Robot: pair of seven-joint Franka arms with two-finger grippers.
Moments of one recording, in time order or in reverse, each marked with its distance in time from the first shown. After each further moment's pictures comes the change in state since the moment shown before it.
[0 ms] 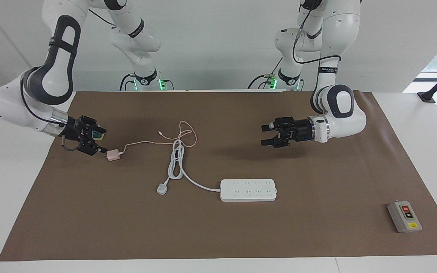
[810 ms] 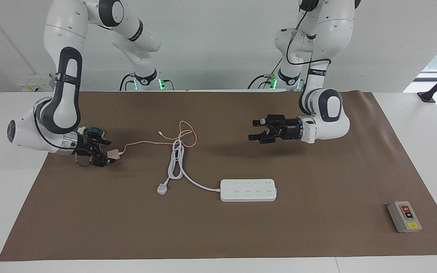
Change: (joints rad) left arm -0.053 0.016 -0.002 -0.036 -0.125 -0.038 0.014; right arm -0.018 0.148 -0.006 -0.017 -0.001 0.068 -0.188
